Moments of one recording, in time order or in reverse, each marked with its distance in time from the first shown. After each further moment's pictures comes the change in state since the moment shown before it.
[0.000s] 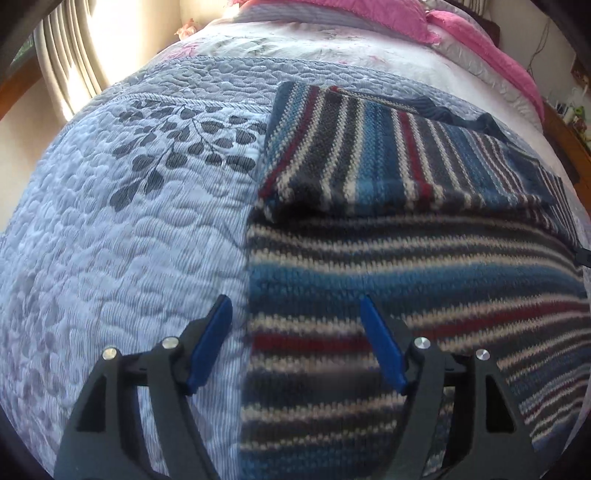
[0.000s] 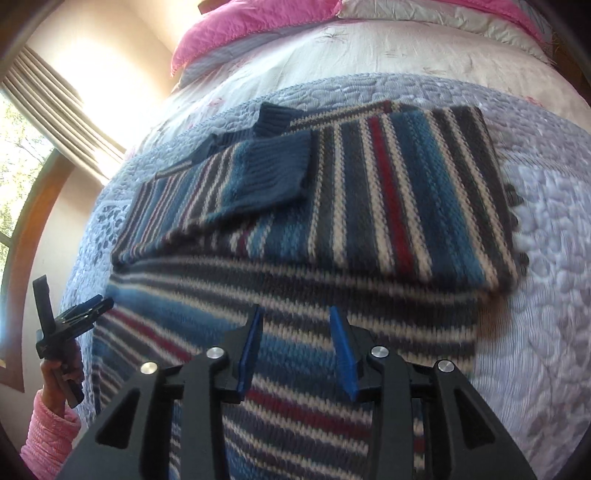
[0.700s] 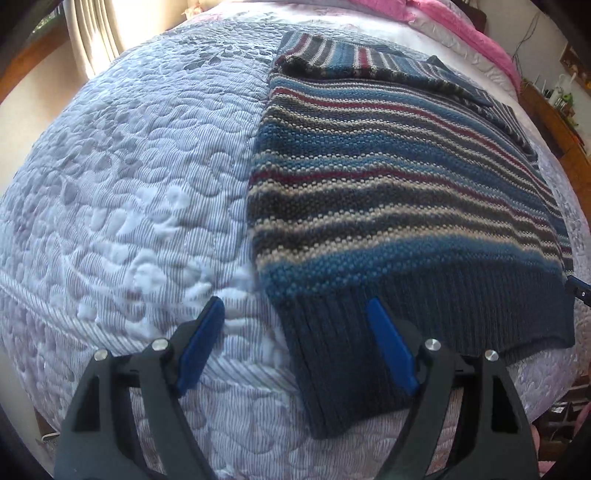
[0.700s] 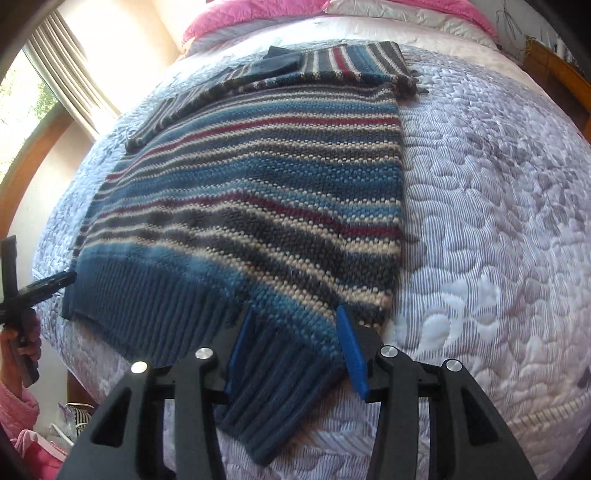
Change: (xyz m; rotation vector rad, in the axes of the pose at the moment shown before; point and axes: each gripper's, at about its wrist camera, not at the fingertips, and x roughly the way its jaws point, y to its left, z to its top) left arm -0.090 0.004 -0.181 -0.015 0.060 -0.030; right arm -0.081 0.018 -0.227 -0.014 -0.015 -0.121
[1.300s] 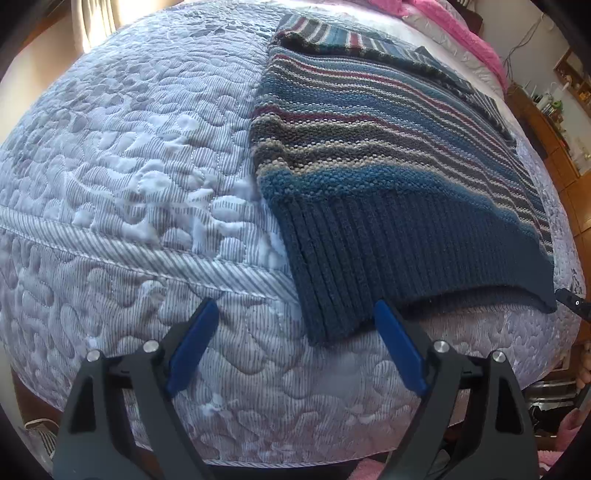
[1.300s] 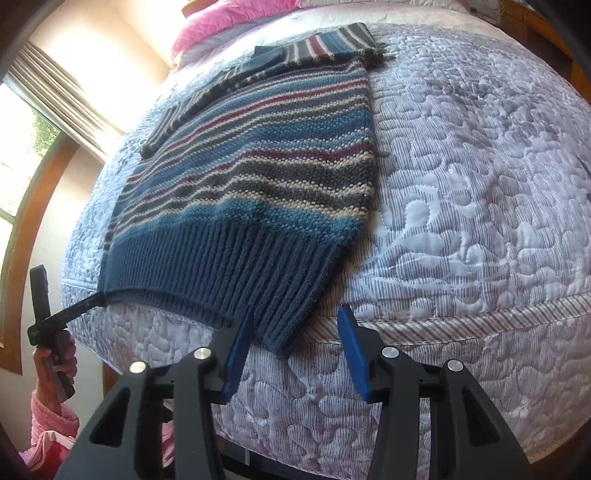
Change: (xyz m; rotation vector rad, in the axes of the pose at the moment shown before) left arm -0.012 0.014 -0.052 -0.042 0.046 -0.100; right arm -0.030 -0.011 -0.053 0.126 0.023 0.076
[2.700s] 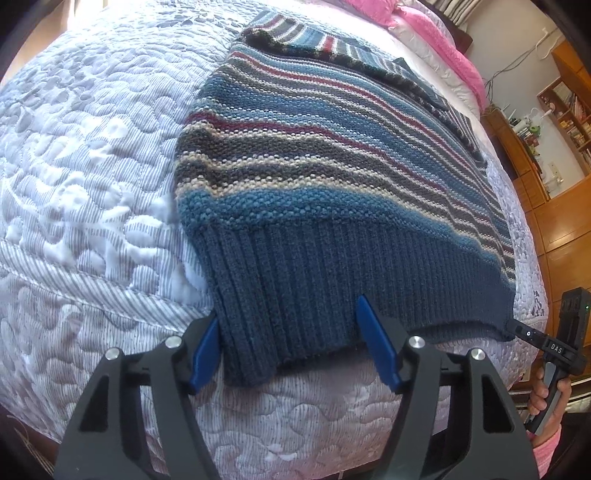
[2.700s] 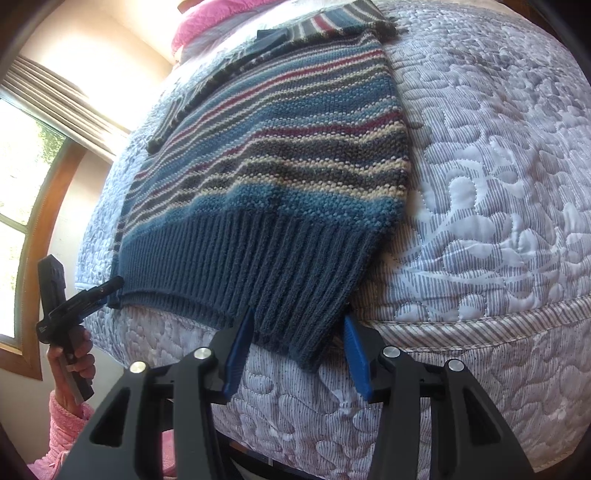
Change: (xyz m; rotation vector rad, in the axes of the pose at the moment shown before) left arm 0.020 -0.029 0.019 -0.048 -0.005 -0.165; right arm 0.030 0.007 -0.001 0.044 0.052 0.088
